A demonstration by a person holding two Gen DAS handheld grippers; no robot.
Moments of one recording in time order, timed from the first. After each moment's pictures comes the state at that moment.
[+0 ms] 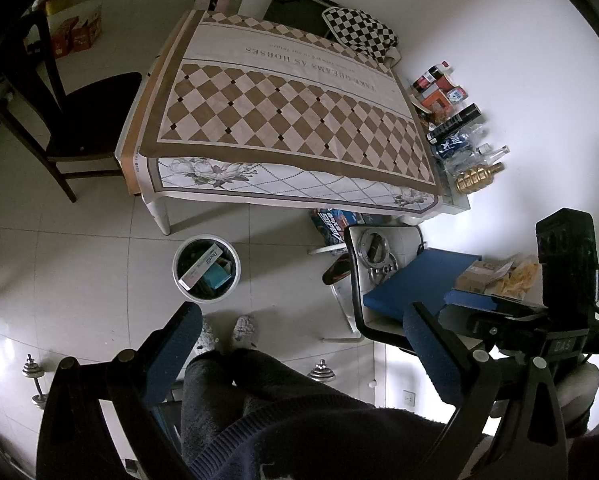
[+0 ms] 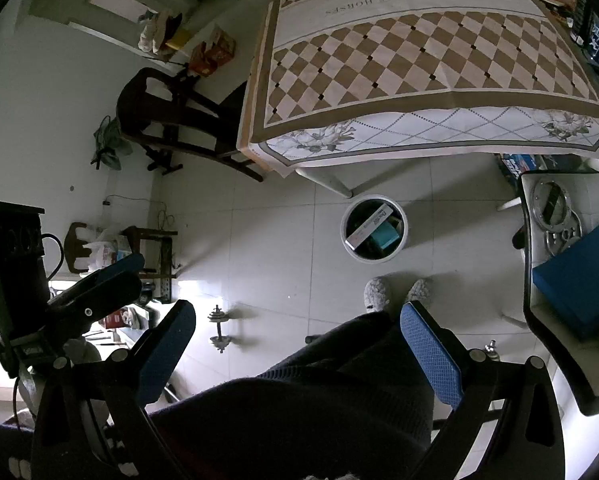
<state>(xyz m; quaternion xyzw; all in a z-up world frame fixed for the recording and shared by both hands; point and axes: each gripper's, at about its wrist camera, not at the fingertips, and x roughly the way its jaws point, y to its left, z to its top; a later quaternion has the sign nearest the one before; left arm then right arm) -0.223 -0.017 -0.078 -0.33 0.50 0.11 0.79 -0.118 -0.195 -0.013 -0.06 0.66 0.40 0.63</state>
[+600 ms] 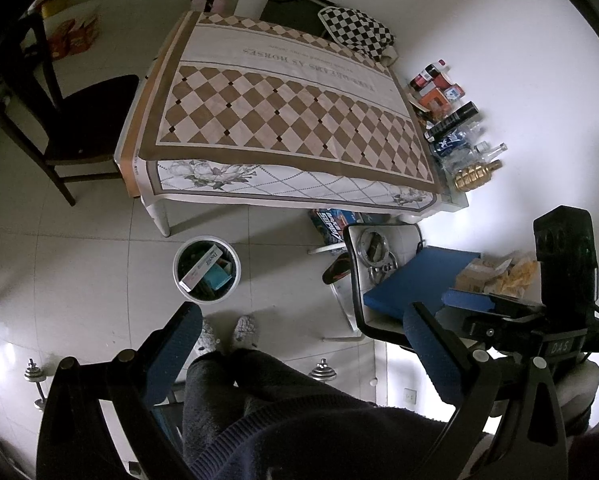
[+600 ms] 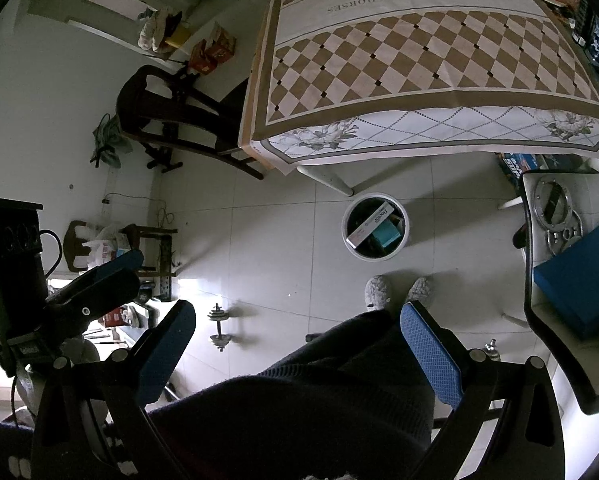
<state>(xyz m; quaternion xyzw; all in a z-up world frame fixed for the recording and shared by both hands) -0.223 -0.018 -0.077 -0.34 0.50 0.11 0.79 -0.120 -0.193 -0.014 -0.06 0.66 0.40 0.63</state>
